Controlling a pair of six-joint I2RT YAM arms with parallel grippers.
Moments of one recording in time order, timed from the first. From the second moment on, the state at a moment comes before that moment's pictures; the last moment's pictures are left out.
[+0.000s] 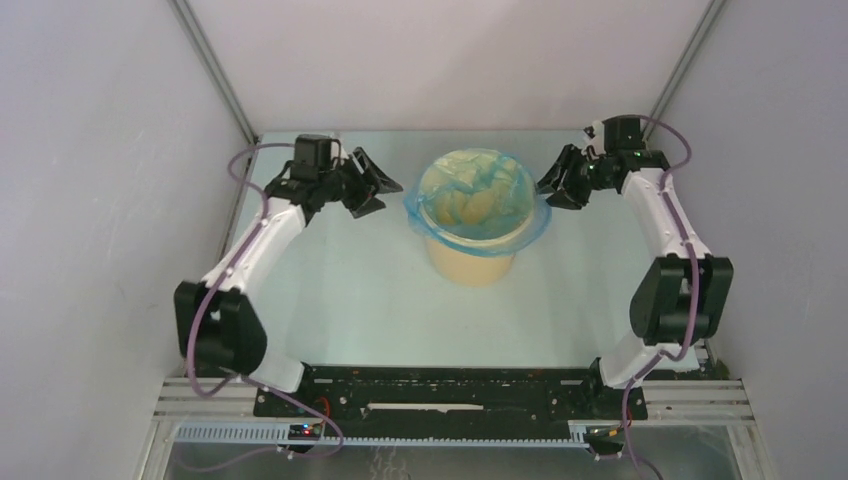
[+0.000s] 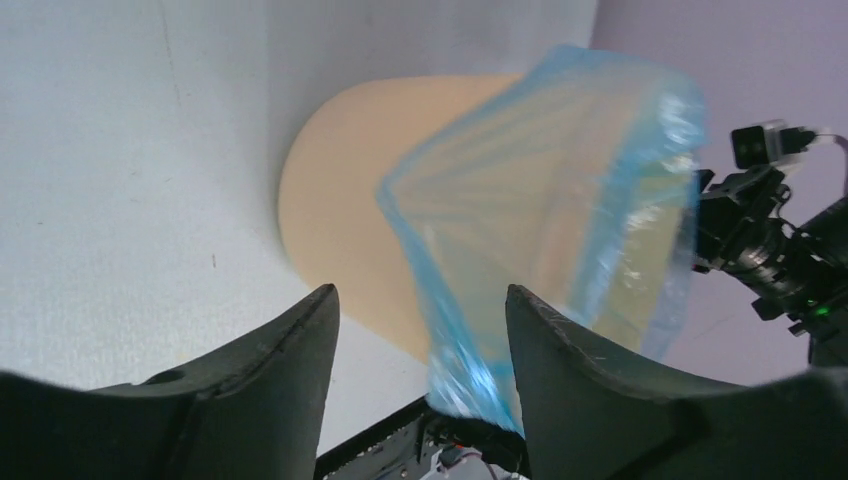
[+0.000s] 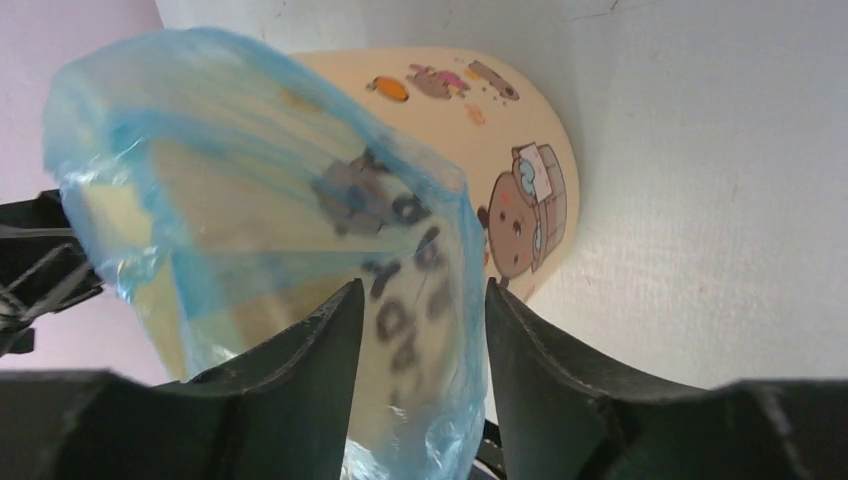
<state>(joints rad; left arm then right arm) -0.23 1.54 1.30 -0.49 0.46 -0.86 -0.03 1.70 1.50 -0.78 -0.61 0.51</state>
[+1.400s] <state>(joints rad) -0.32 1.45 0.93 -0.13 0.54 -1.12 -0.13 1.35 1.20 -0.73 -0.80 0.56</state>
